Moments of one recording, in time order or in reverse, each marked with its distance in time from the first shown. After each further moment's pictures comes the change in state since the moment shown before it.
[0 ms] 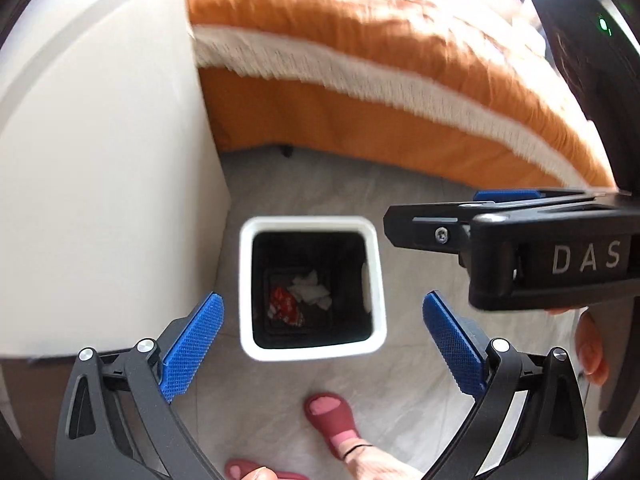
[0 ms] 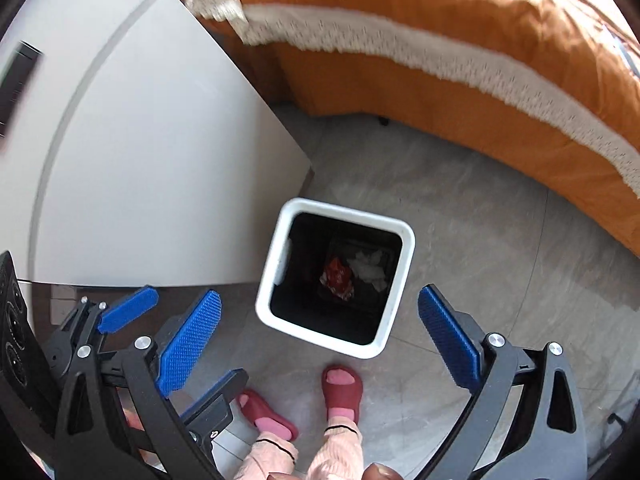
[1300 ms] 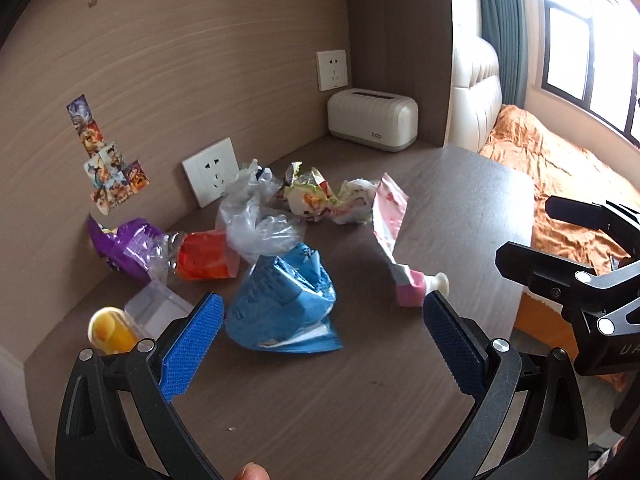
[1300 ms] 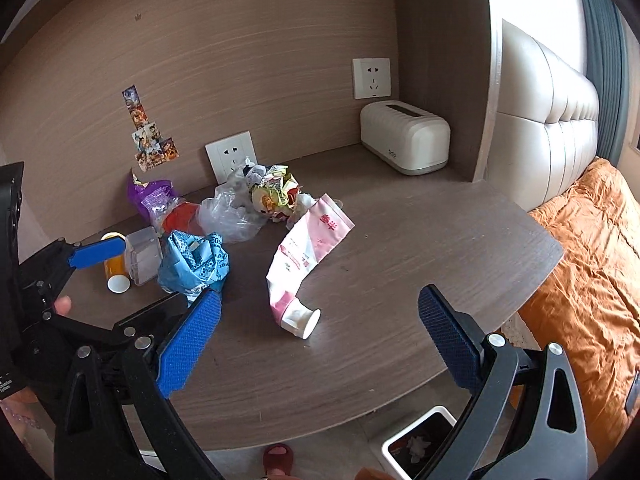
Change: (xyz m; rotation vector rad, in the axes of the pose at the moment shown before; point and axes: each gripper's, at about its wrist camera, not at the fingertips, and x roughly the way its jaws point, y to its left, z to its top) left arm -0.436 0.181 -0.070 -0.383 -0.433 0.605; right arm -0.255 0.372 -0.031 -0.761 -0.459 0.271
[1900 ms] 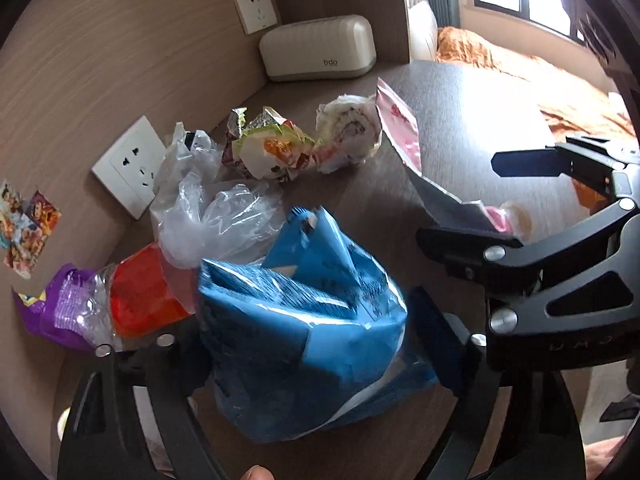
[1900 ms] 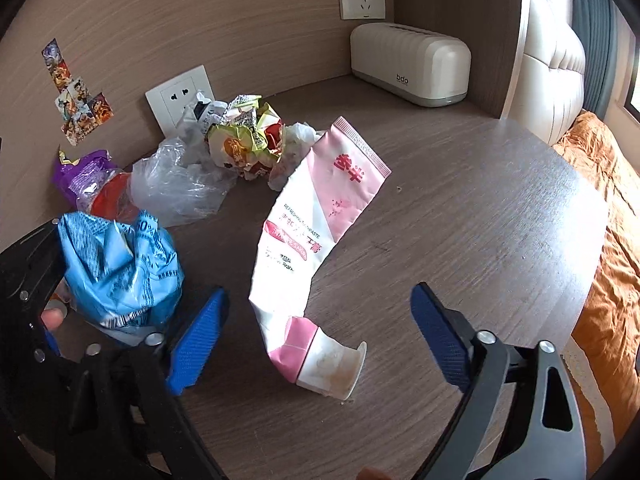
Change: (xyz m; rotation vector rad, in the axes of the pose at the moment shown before) left arm 0.109 0.004 -0.008 0.328 0.128 -0.123; right arm 0.115 0.020 -0.006 0.098 0.176 -0.109
